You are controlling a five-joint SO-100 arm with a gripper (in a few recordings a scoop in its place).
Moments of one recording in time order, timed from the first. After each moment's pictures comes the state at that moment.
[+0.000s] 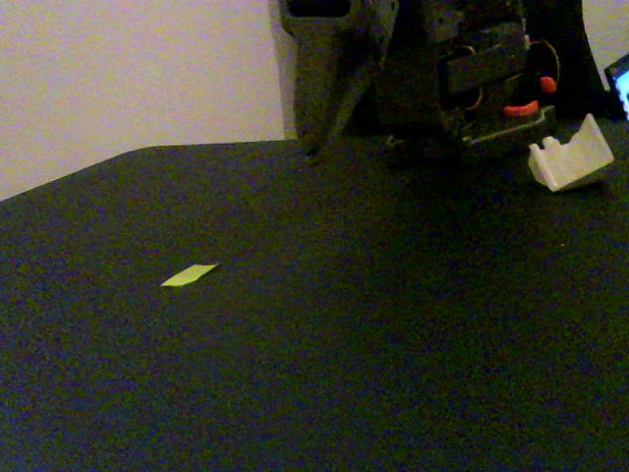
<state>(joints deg) -3.3 187.4 173.9 61.0 -12.7</state>
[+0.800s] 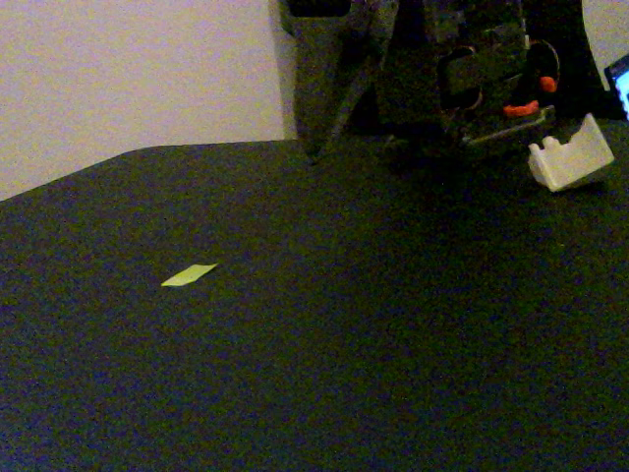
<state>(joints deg) -3.3 187.4 174.6 60.4 -12.3</state>
